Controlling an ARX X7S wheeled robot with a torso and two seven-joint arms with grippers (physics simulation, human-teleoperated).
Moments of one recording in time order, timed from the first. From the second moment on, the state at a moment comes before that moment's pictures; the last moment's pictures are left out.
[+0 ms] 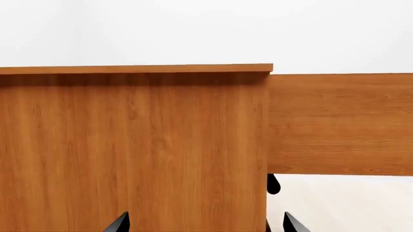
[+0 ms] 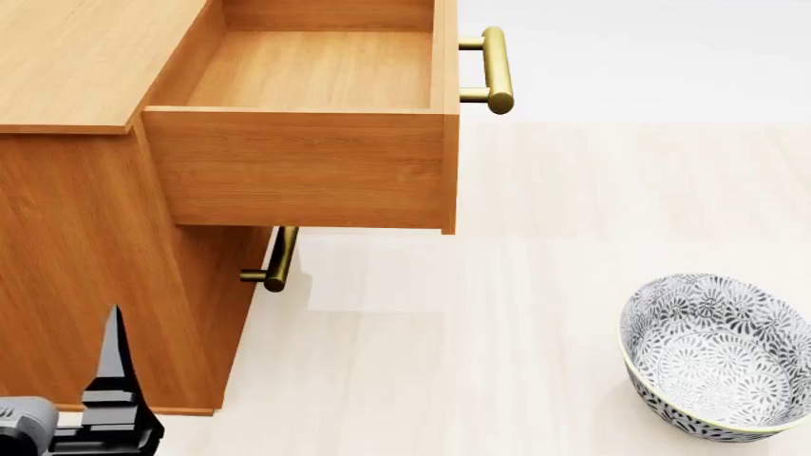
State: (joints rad) left arm -0.09 -0.30 0.17 0.48 -0.26 -0.27 -0.34; right arm -0.37 0.29 0.55 -0.08 0.42 -0.07 -0.33
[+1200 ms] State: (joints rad) left arm -0.10 -0.31 0.18 0.47 -0.28 -0.26 -0.36; right arm -0.29 0.44 0.62 -0.45 0.57 0.28 -0.07
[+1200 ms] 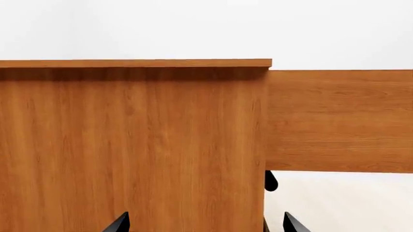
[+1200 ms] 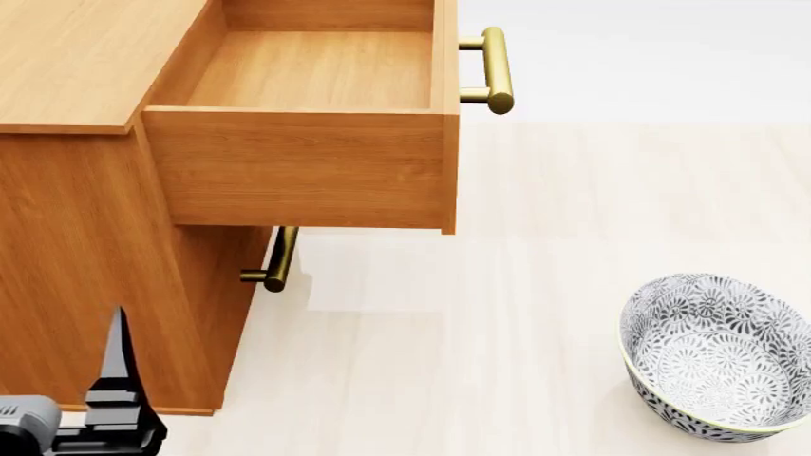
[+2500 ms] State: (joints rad) left arm -0.11 -0.33 0.20 0.44 -0.30 -0.24 -0.37; right arm 0.35 1.05 0.61 -0.72 1.16 0.70 0.41
